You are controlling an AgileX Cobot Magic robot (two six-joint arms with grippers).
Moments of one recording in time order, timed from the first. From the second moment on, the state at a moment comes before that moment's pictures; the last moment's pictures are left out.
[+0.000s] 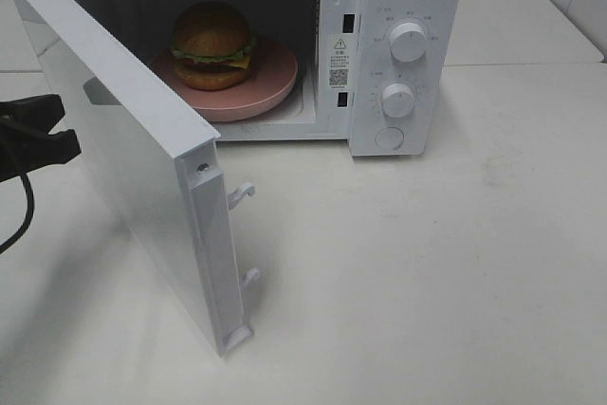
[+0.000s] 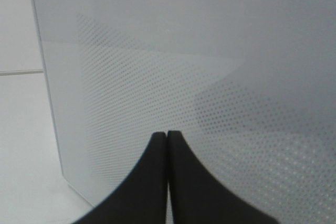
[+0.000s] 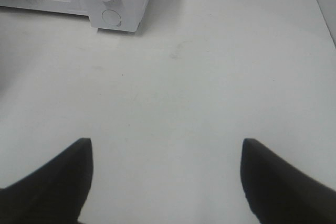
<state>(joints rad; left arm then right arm) -0.26 1.55 -0.33 0.06 -0.93 -0.17 0.19 0.00 -0.51 -0.07 1.04 0.11</state>
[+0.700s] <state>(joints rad) -0.29 1.58 -0.46 0.04 -0.85 -0.16 0.19 0.00 -0.51 -0.07 1.04 0.11</state>
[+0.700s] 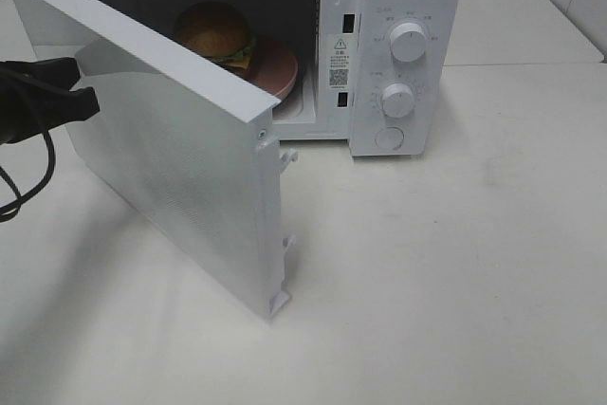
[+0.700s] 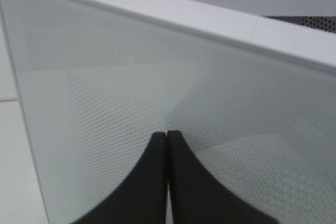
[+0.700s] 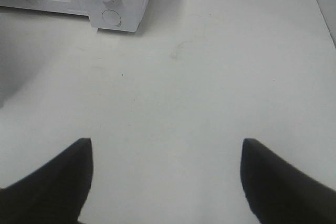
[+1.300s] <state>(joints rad) -0.47 1.72 -0.61 -0.09 -0.83 -0.09 0.19 0.00 -0.51 -0.07 1.04 0.11</state>
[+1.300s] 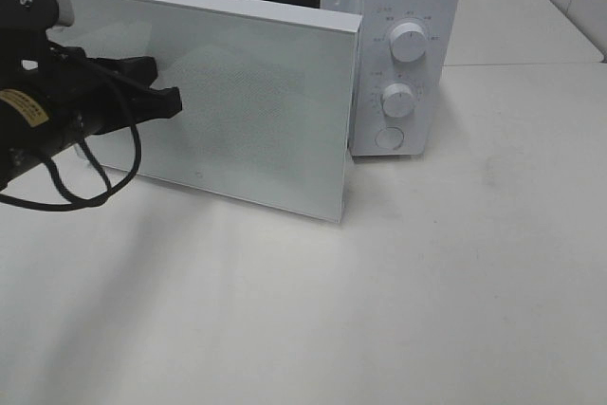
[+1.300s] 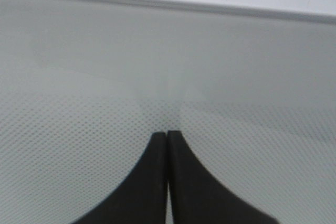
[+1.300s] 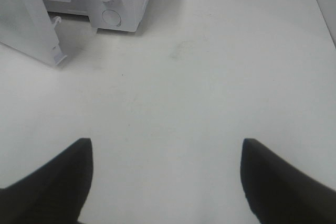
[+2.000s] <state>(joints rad) -0.63 1.90 -0.94 -0.22 -0.66 0.00 0.19 0.00 -0.51 -0.07 1.04 0.11</state>
